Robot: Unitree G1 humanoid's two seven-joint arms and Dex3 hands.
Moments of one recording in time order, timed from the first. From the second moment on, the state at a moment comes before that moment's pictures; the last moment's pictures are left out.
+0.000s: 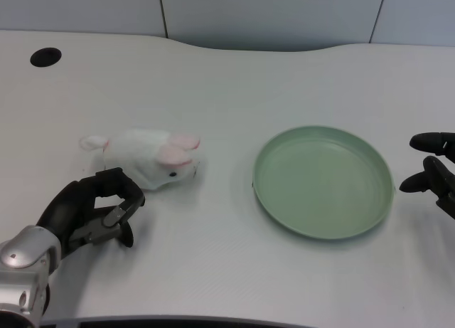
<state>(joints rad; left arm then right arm) -0.46 0.25 0.04 0.90 -0.05 -0.18 -0.46 -0.31 -0.21 -0.27 0.58 0.32 -0.12 0.51</state>
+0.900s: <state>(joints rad) -0.38 0.24 0.02 0.78 0.07 -0.55 -0.31 -0.29 -0.21 -0.27 0.56 0.33 -0.11 0.52</state>
